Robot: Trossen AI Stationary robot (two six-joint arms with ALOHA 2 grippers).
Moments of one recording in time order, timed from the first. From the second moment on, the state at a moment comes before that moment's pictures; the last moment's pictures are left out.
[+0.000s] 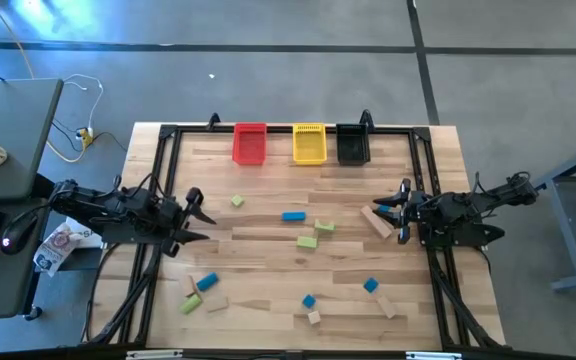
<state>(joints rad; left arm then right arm) -0.11 0.01 0.03 0.03 0.08 -0.09 0.35 0.01 0.06 -0.09 0.50 0.13</state>
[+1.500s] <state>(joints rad) -0.06 0.64 0.47 -0.35 -0.69 -0.54 0.35 0.01 0.06 -0.09 0.50 0.13</state>
